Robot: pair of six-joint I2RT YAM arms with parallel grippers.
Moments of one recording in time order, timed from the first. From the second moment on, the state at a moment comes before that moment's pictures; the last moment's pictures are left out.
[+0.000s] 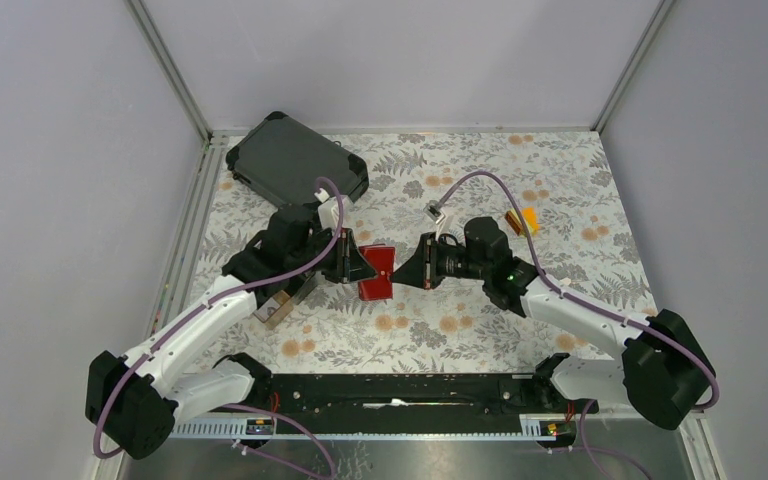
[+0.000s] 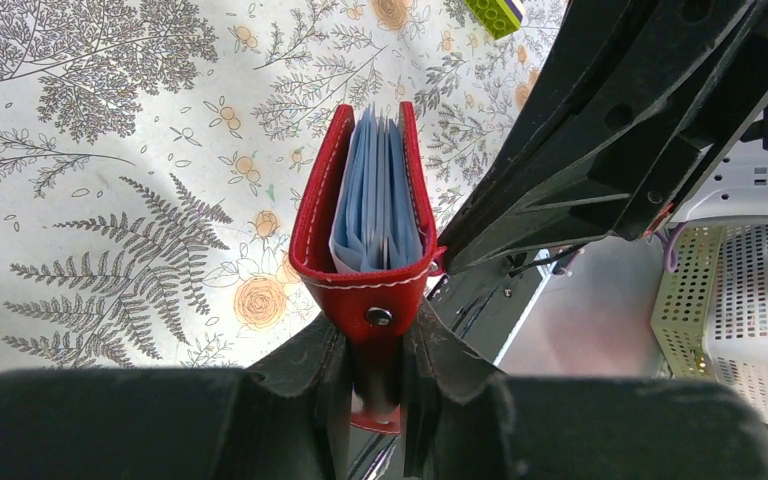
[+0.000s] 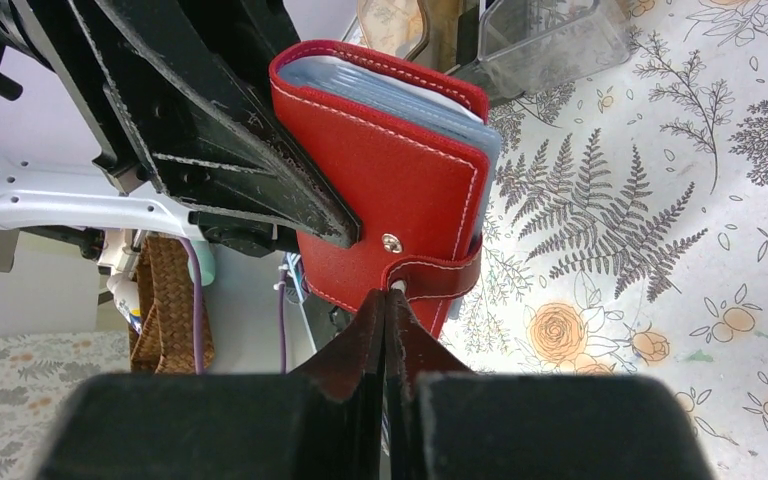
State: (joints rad) left arm -0.56 1.05 0.81 -0.33 0.55 -0.49; right arm 0.71 1.22 0.66 0.25 -0.58 0.69
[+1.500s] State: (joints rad) left arm -0.55 1.06 0.80 -0.35 0.55 -0.50; right arm 0.75 1.28 0.66 0.33 -0.49 0.74
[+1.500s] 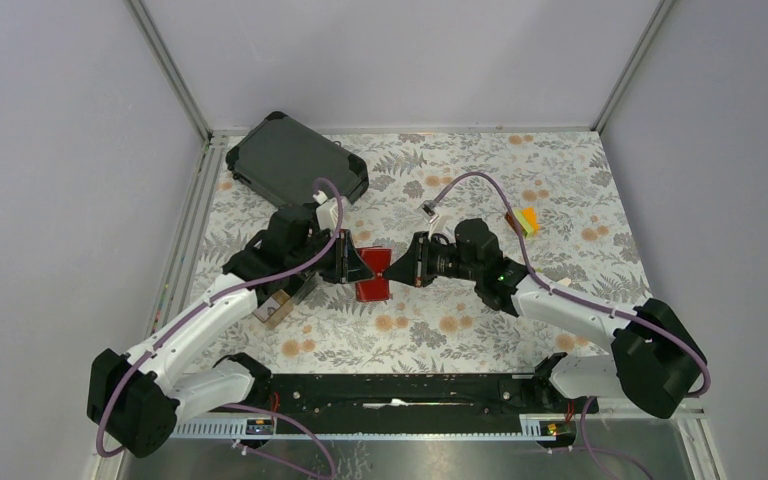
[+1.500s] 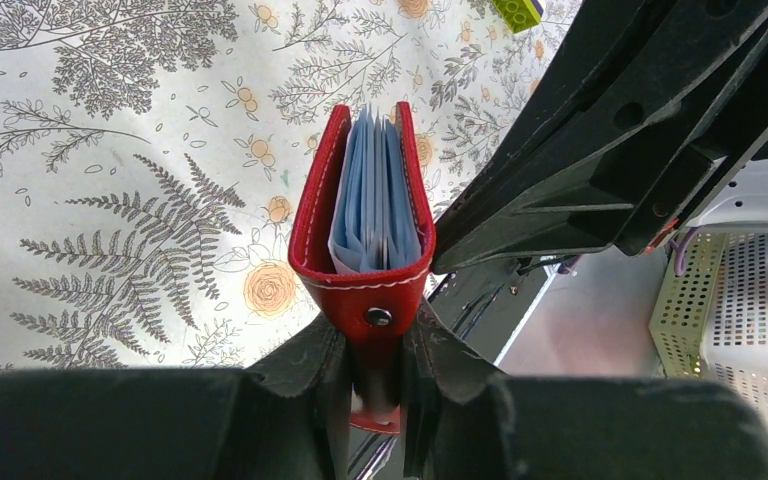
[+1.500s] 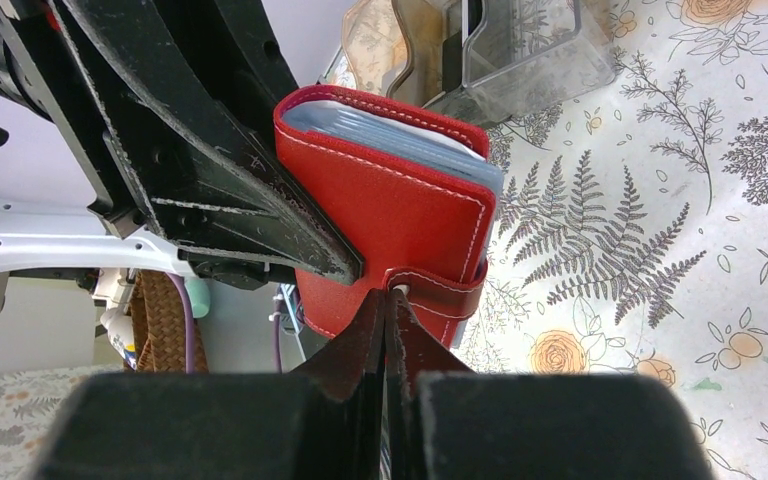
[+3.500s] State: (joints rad) left arm -0.51 1.08 0.68 -0.40 0.45 -0.52; right arm 0.82 1.64 0.78 0.38 -0.55 0.79
